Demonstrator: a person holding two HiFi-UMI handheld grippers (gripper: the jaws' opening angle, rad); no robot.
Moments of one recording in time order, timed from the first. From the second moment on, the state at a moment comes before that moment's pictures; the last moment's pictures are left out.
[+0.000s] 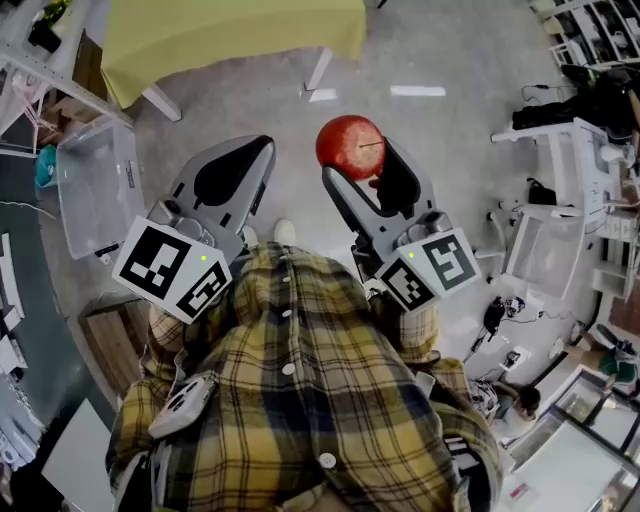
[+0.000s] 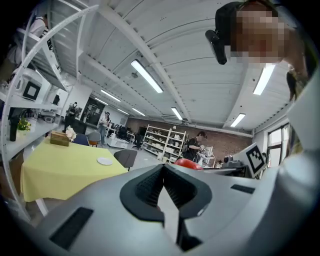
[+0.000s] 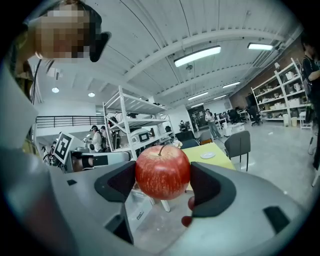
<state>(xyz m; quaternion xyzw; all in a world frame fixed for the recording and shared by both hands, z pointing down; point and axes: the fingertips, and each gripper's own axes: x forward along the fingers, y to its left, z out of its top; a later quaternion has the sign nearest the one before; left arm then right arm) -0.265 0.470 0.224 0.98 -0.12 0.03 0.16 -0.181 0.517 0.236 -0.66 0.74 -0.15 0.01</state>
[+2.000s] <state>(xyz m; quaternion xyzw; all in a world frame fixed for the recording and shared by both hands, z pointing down) -0.224 0.164 0.262 0.97 -0.09 0.07 0.20 -0.087 0.252 0.282 -0.74 0.64 -0.21 0.00</state>
